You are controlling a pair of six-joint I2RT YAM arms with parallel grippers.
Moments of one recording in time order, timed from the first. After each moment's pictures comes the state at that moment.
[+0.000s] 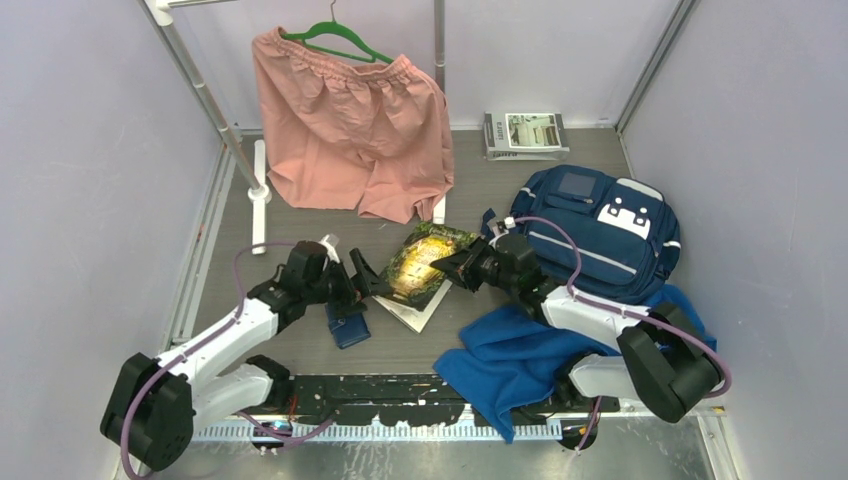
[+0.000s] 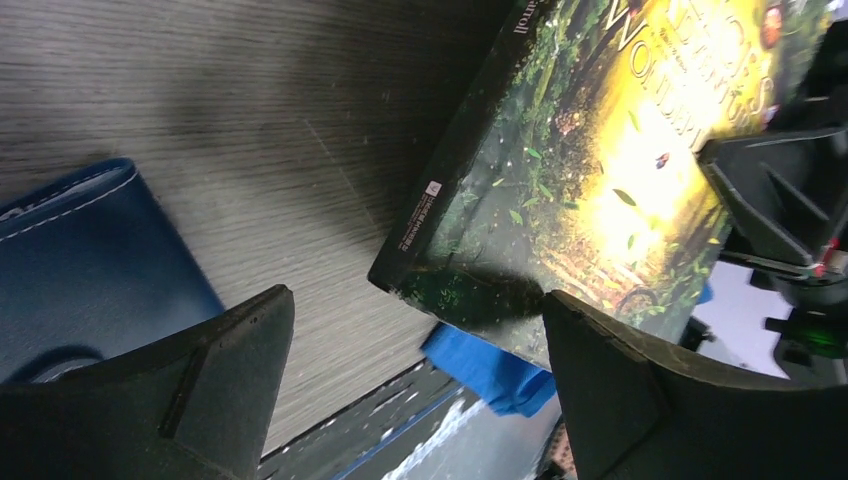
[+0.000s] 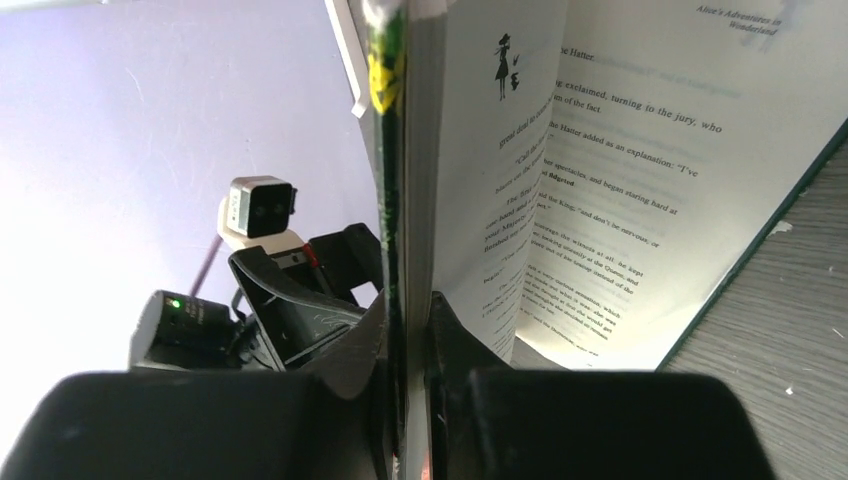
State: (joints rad) left arm -0.49 1.03 0.50 -0.26 0.37 -0.96; right arm 0.59 1.24 0.45 0.40 -0.29 1.41
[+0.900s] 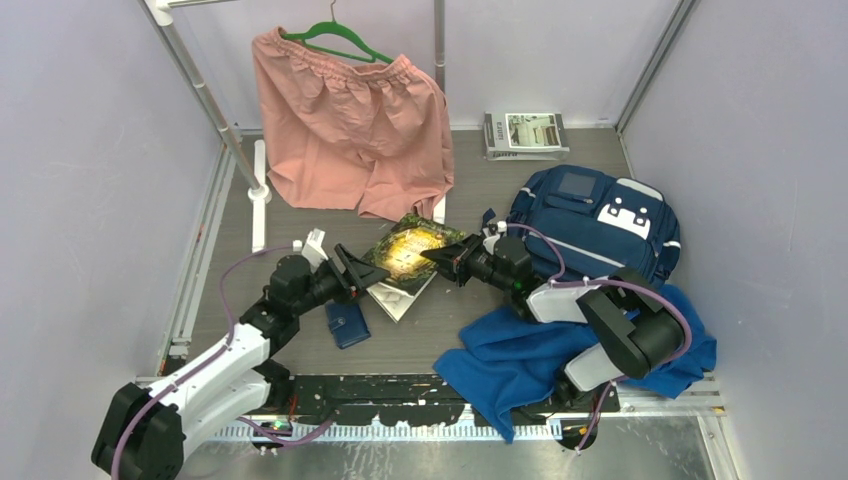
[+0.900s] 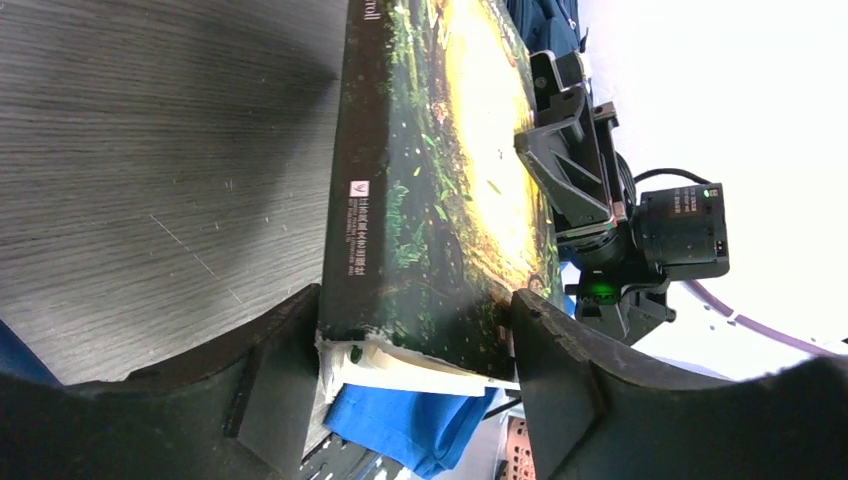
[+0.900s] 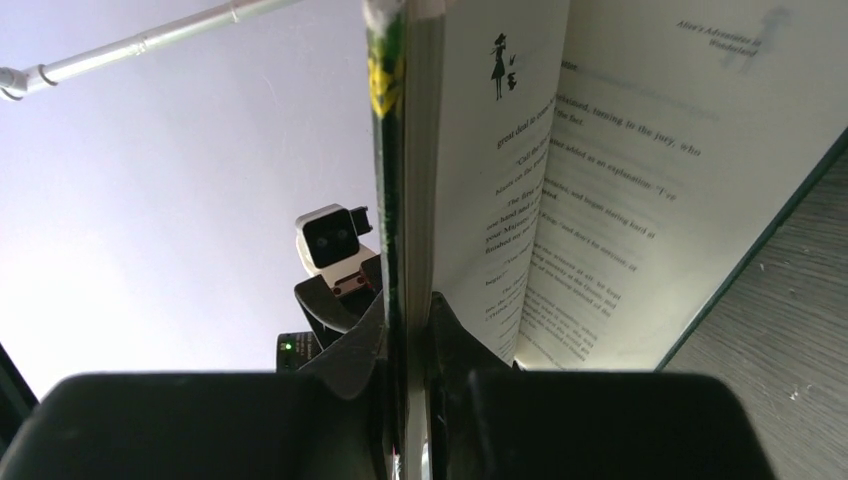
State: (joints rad) left arm -0.48 0.85 0.29 0.23 0.34 -1.16; right arm 0.58 1.49 0.40 0.89 -0.37 1.71
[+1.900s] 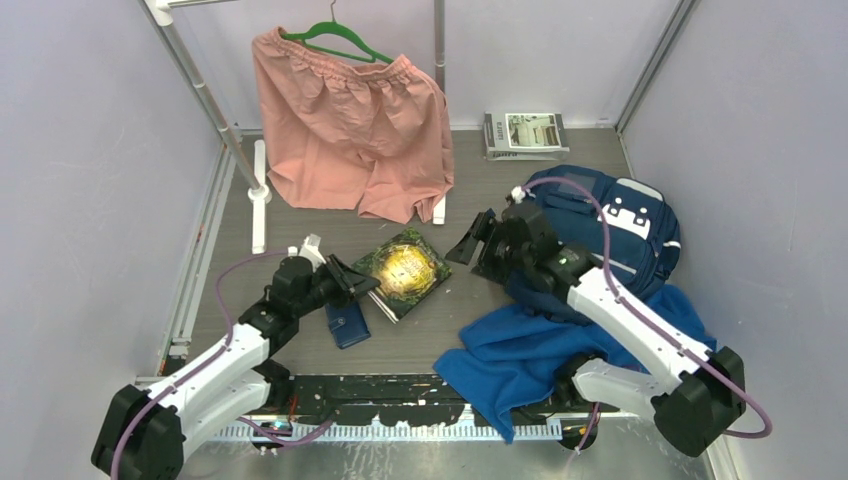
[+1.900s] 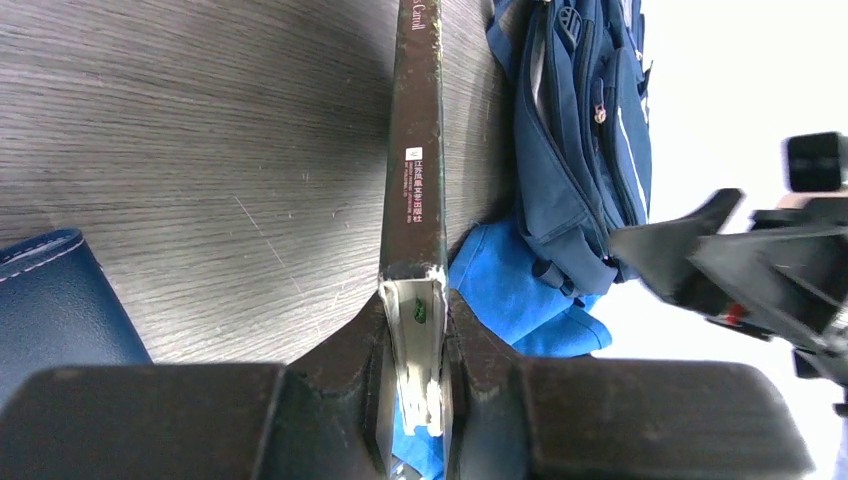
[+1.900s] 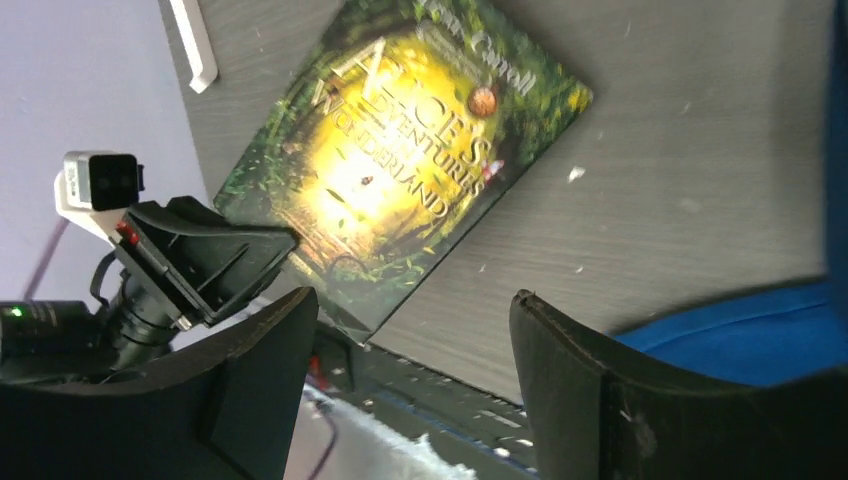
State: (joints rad) left arm -0.48 0.83 0.29 0.10 0.26 -1.16; right arm 0.58 1.07 0.78 -0.40 -0.20 1.04
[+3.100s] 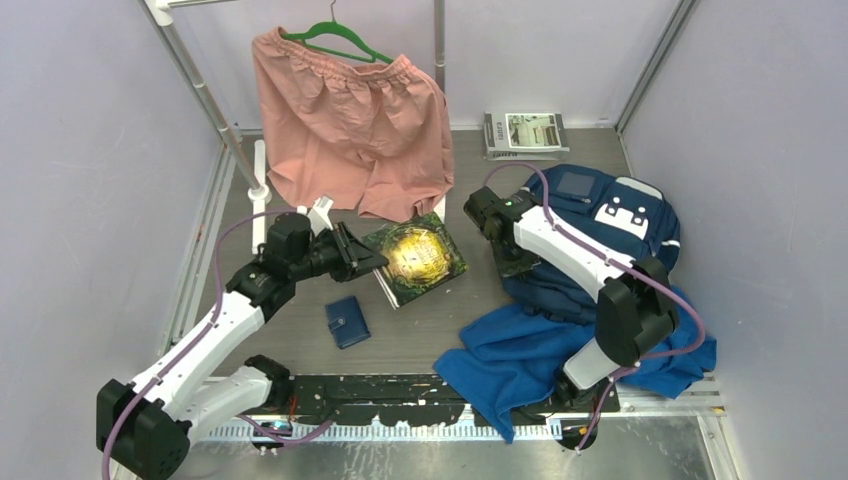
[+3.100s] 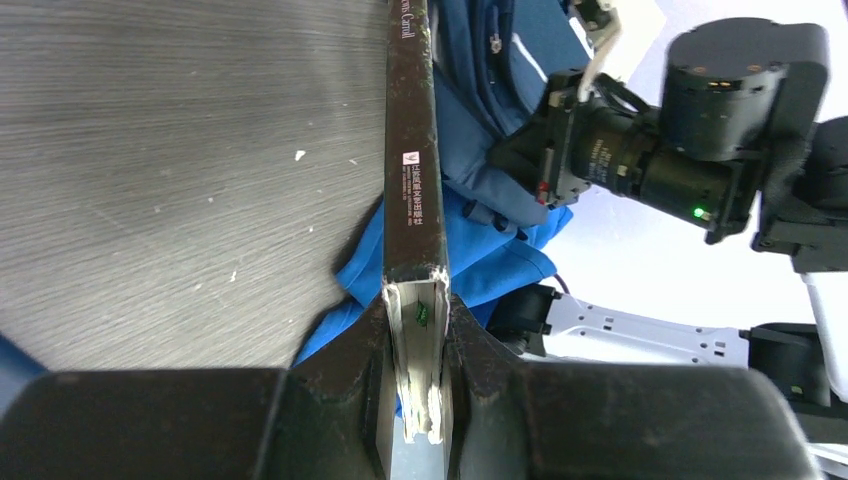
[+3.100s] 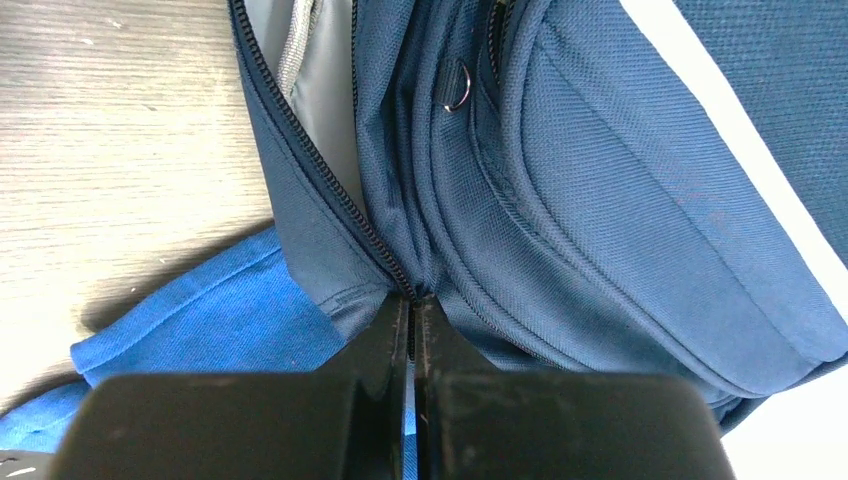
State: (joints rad) left arm -0.47 0.94 0.70 -0.22 0.45 -1.02; right arm 0.57 1.56 1.22 -1.18 0.40 0.37
